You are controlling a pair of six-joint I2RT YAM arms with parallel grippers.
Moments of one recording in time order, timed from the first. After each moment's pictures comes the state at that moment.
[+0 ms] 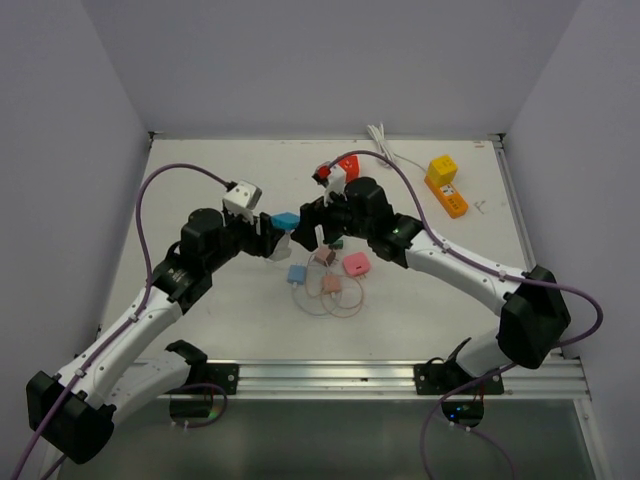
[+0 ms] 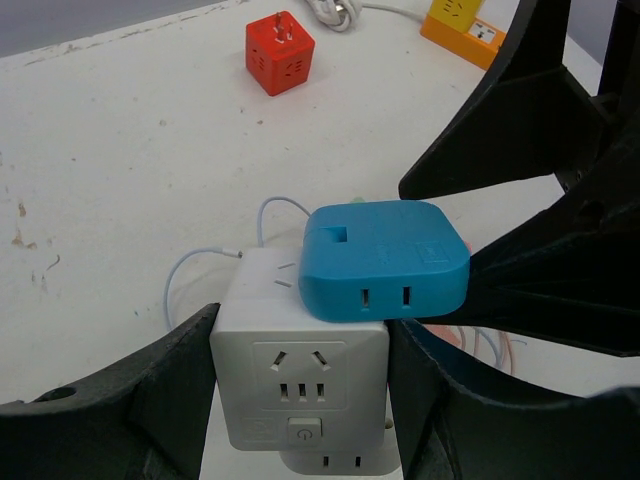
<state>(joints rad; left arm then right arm) -0.50 0.90 0.75 -0.14 0.09 -0.13 0.77 1.49 1.15 -0.08 -0.22 0.26</state>
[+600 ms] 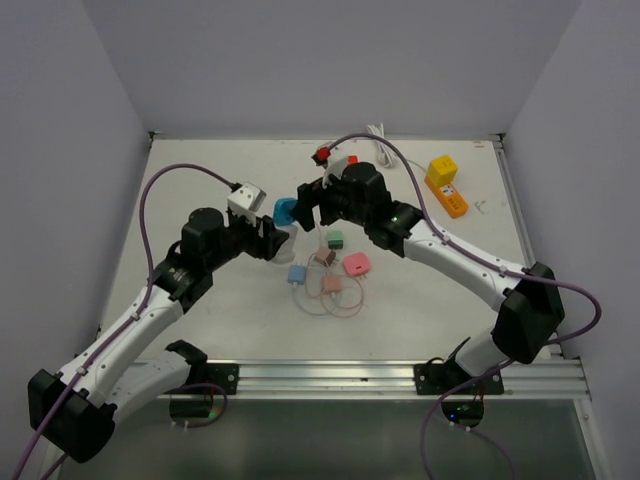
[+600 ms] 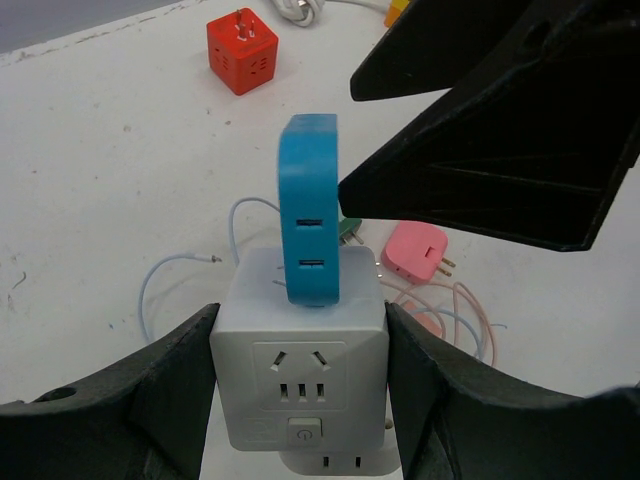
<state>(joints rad) -0.50 0.91 0.75 -0.13 0.18 -0.12 0.77 1.51 1.27 -0.12 -0.07 0.21</state>
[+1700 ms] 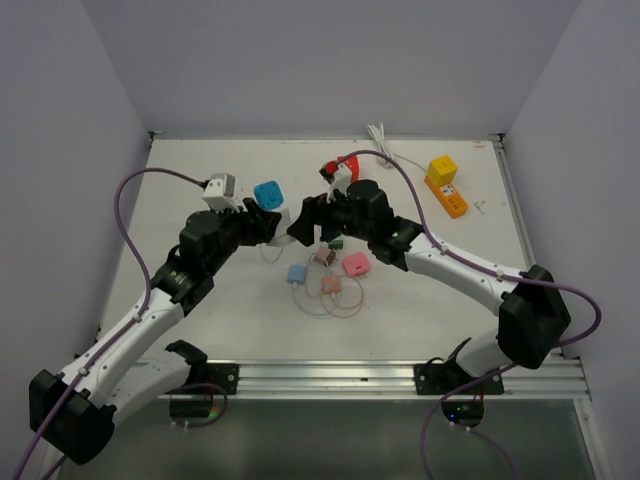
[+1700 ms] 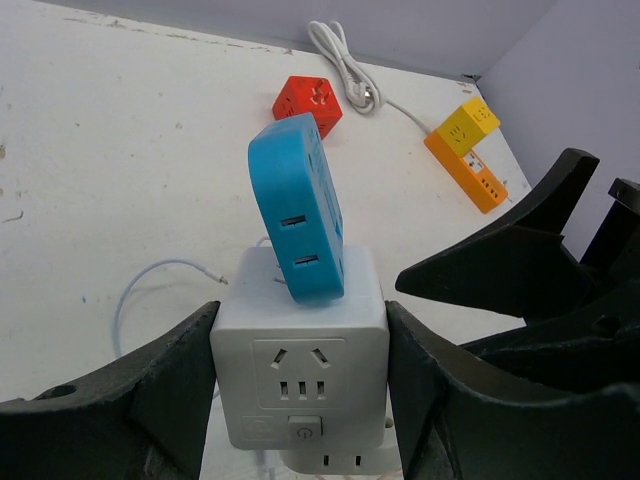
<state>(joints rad) -0.49 0.90 0.71 -0.01 -0.07 -0.50 0.77 1.48 1.10 0.03 -0.18 0.42</state>
